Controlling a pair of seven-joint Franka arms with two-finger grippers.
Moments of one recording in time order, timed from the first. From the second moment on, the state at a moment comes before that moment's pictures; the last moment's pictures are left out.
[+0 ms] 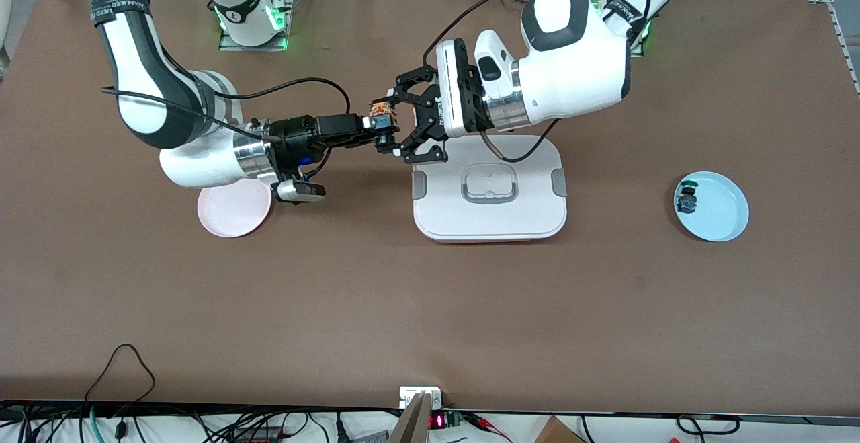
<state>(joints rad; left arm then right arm) 0.10 0.48 -0.93 -1.60 -0.93 2.55 1.30 0.36 0.36 -0.03 -1.79 1.81 1.63 -0.32</state>
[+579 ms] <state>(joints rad) 0.11 0.48 -0.93 -1.60 -0.93 2.54 1.31 0.36 0.36 -0.03 -1.79 1.81 1.63 -0.32</state>
